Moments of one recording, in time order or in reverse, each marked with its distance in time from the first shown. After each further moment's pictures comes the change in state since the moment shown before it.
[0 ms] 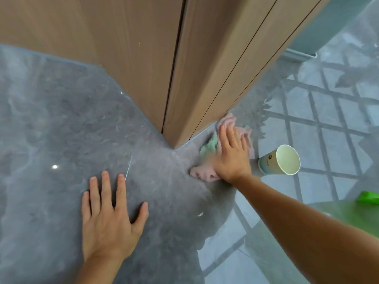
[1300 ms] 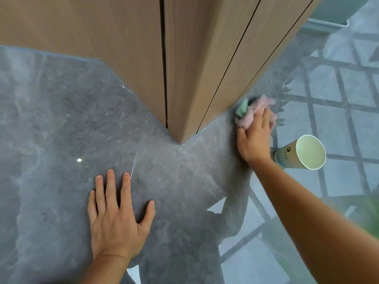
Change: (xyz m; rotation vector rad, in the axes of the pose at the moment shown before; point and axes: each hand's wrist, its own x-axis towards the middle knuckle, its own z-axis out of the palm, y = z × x) left_hand 0.002 0.000 0.005 0.043 0.068 -0.018; right_hand 0.031 0.020 0.000 0.295 0.215 0.229
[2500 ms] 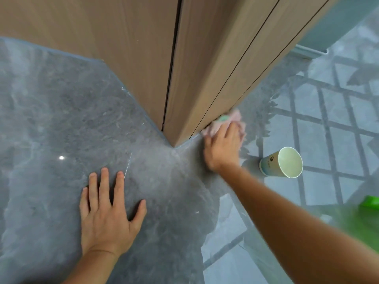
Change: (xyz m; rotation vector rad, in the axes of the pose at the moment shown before) left_hand 0.000 0.001 -0.004 -0.023 0.005 -0.012; right_hand -0.027 -0.066 0.006 -0.209 -0.151 0.038
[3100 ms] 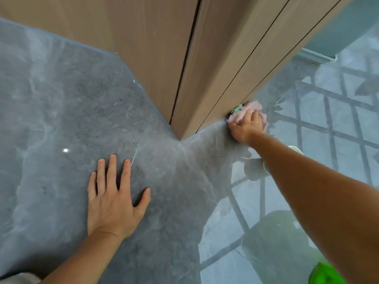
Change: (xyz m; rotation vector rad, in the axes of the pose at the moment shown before) left_hand 0.001 0.001 -0.002 0.028 -0.062 -0.001; right_hand 0.080 0.050 -0.026 -0.212 -0.195 0.130
